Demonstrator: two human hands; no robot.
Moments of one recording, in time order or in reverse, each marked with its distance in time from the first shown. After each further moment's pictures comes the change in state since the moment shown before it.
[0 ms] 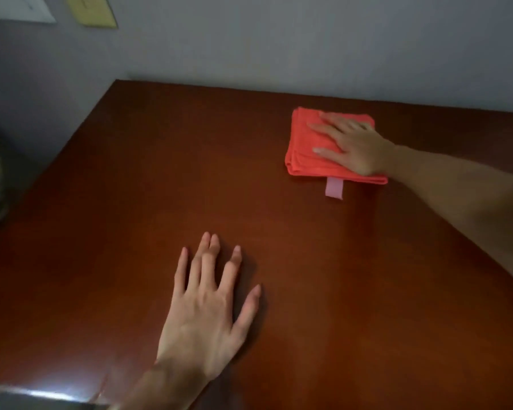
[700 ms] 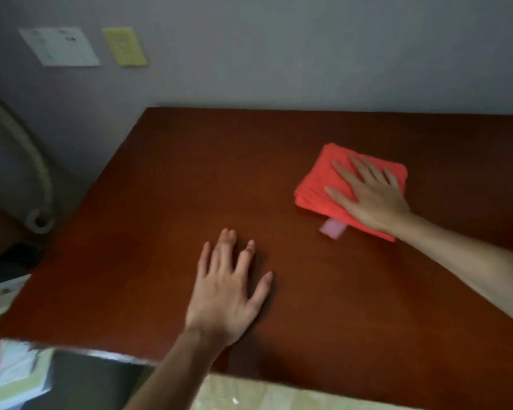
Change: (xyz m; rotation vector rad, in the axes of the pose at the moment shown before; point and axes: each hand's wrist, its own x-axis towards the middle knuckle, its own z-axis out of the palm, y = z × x) left_hand 0.005 -0.001 0.004 0.063 0.074 -0.007; right_hand -0.098 -0.062 0.026 0.100 0.089 0.297
